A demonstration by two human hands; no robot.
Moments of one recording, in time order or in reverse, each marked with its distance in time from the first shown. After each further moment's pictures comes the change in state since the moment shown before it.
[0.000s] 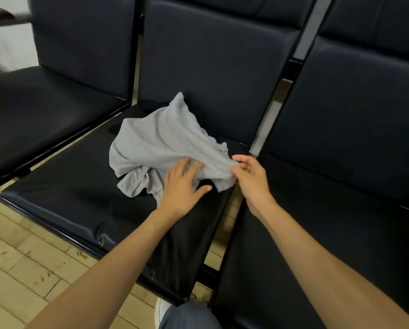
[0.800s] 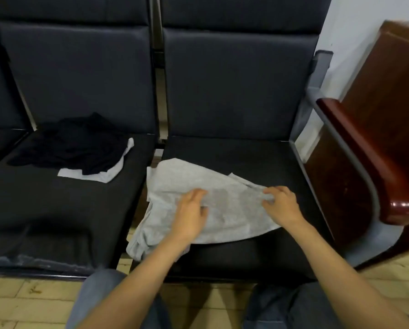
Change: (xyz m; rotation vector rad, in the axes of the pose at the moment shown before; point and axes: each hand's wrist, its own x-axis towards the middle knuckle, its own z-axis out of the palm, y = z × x) left_hand -0.115 0.200 0.119 -0.103 -0.362 0.164; right_hand -0.157 0.076 -0.298 -0.896 0.249 0.307
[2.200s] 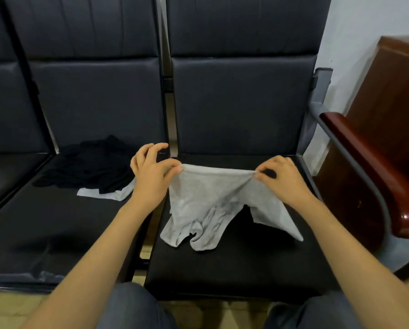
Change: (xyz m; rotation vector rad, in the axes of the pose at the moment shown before) left_hand 0.038 0.017 -0.138 0.346 0.389 0.203; right_hand 0.015 -0.055 -0.063 0.126 0.213 -0.470
